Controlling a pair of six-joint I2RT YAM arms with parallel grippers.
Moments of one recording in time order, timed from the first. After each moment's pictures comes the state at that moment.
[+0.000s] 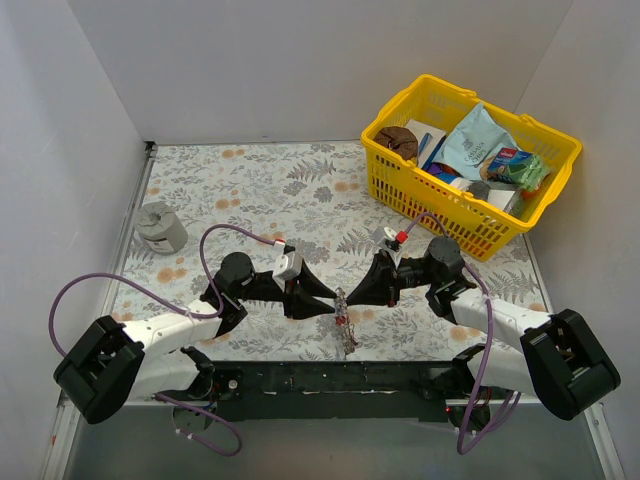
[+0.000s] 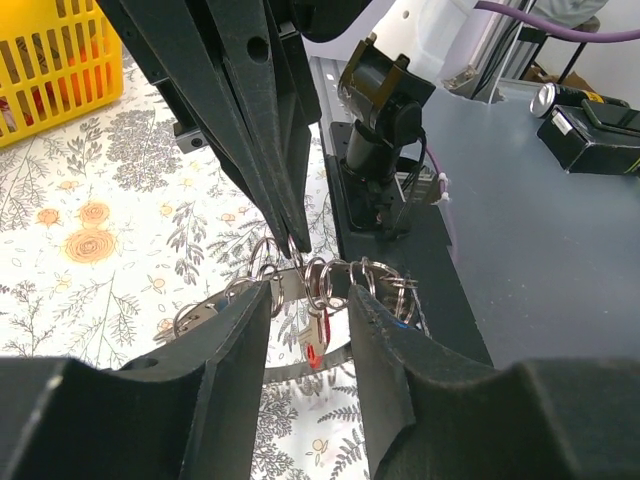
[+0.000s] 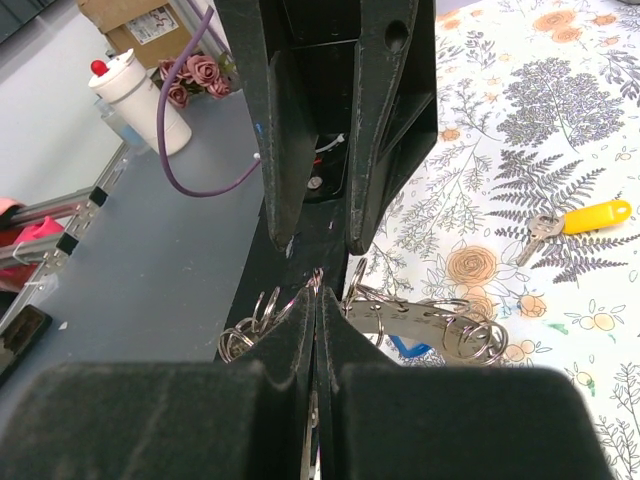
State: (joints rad) left arm -0.72 1.14 0.37 0.84 0.94 -0.21; right arm 0.55 1.18 0.38 0.86 -1.25 0.47
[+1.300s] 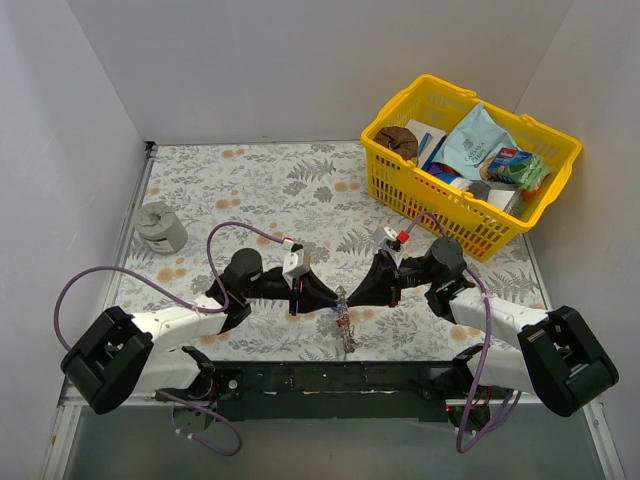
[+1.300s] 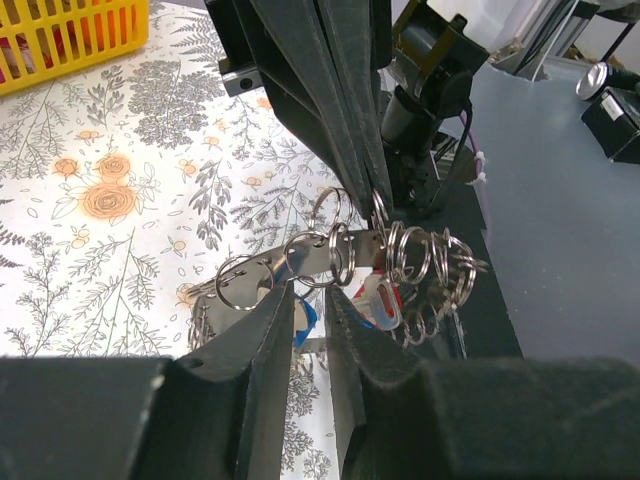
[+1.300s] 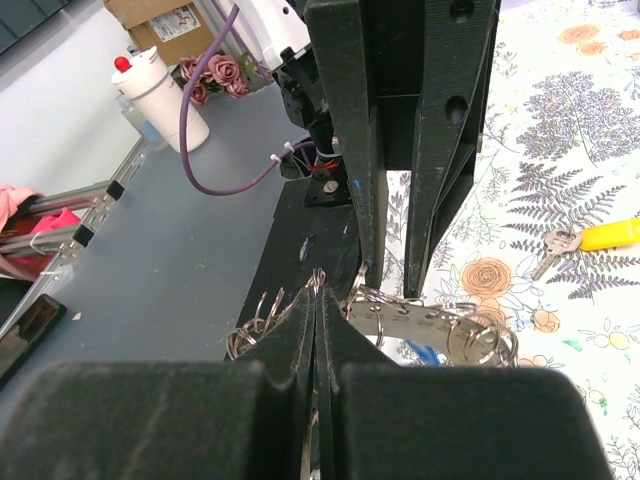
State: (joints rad) left arm -0.73 1.20 0.39 0.74 0.89 -0.13; right arm 0.55 1.19 0.38 0.95 -1.29 0.53
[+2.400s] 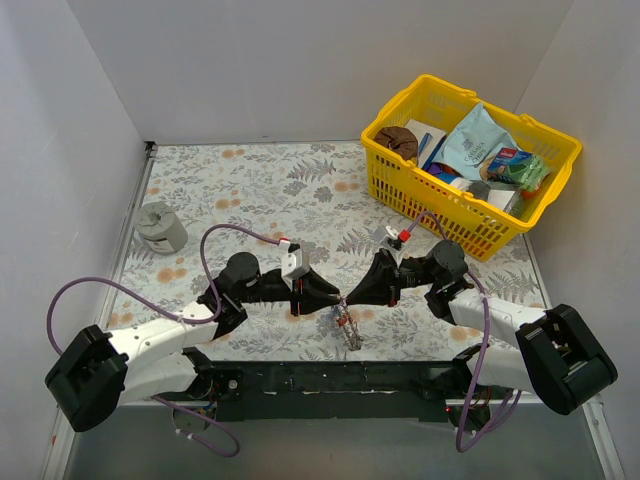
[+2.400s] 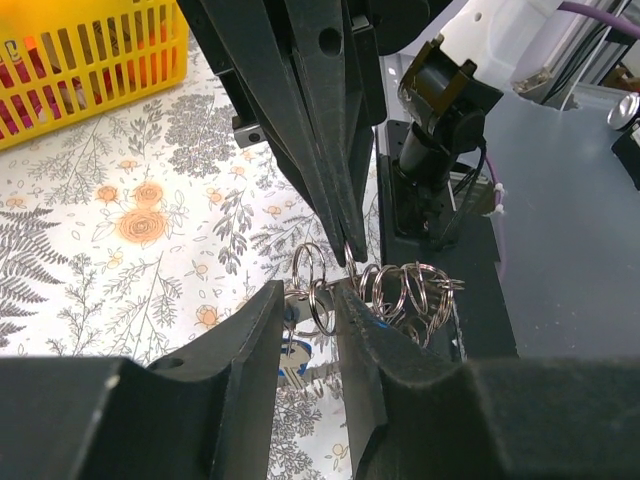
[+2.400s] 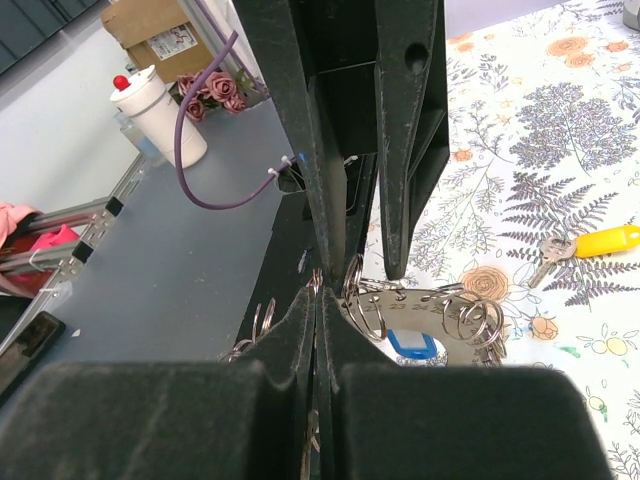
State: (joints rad) left arm -0.79 1.06 0.41 0.63 0.73 -0.13; right arm 0.55 1.21 0.36 1.05 -1.26 0.60
